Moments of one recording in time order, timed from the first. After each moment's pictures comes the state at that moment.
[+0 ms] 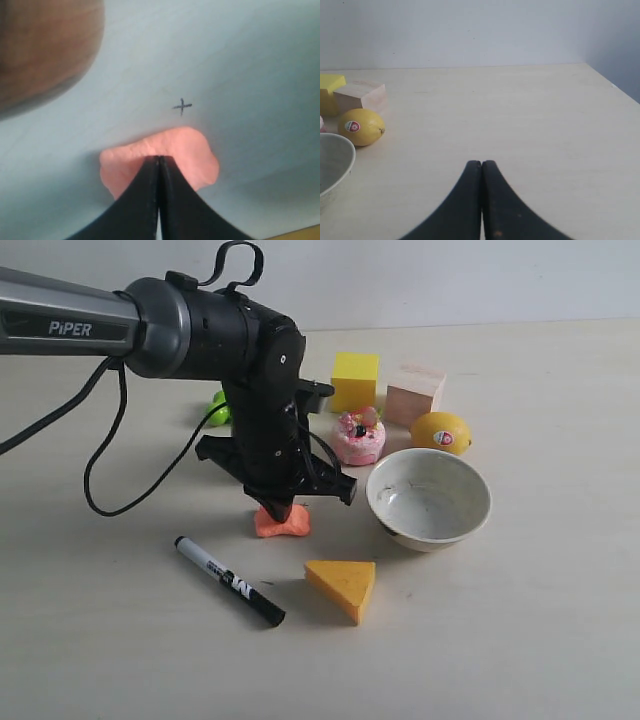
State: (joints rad) left arm -0.73 2.21 -1.54 0.00 0.93 -0.29; right arm -0.12 0.01 0.00 0.06 0.34 -0.10
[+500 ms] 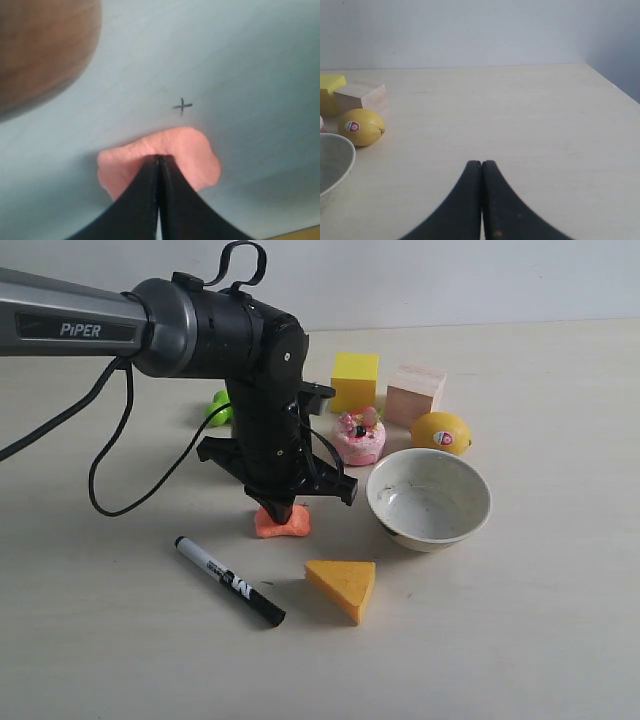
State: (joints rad) left arm -0.73 2.24 -1.56 -0.02 0.97 -0.29; right arm -0.12 0.01 0.00 0.06 0.34 -0.10
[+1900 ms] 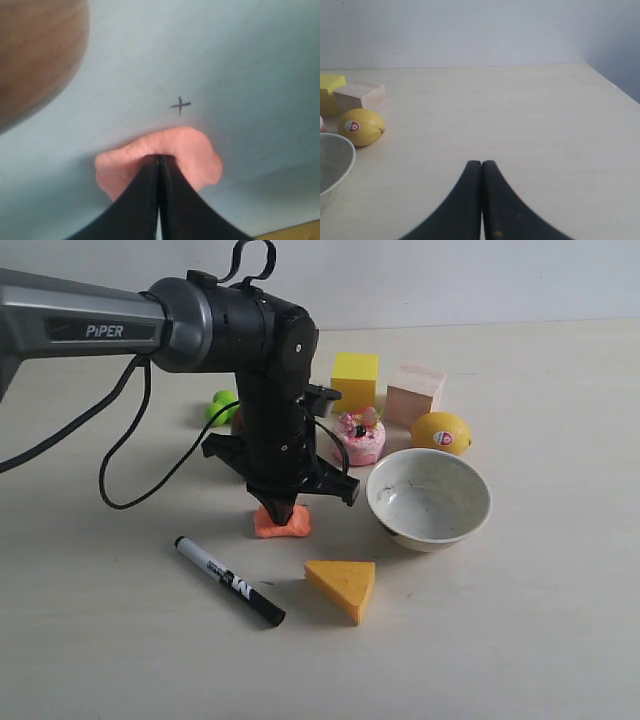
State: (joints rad) left arm -0.72 2.30 -1.66 -0.03 1.08 -0.24; right arm -0.12 0.01 0.00 0.06 0.34 -0.10
